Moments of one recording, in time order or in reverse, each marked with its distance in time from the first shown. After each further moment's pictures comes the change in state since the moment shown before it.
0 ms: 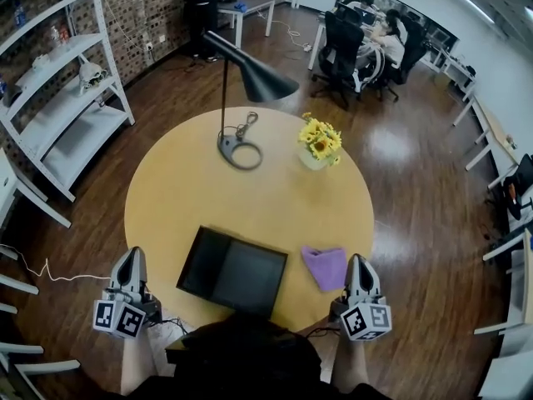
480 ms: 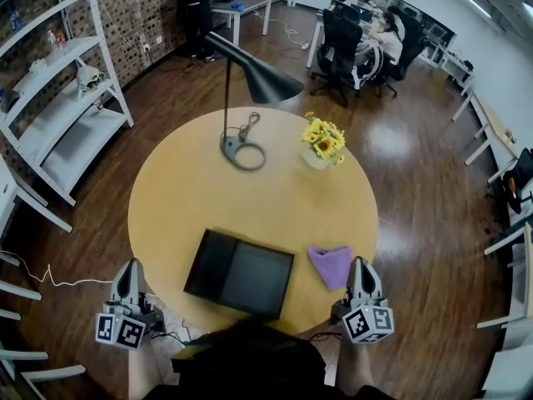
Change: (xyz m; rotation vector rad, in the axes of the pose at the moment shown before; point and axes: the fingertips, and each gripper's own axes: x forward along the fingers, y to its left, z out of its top) left arm -0.021 0.024 0.007 -0.069 -0.037 0.018; right arm -0.003 0.017 -0.004 0.039 0.007 -0.031
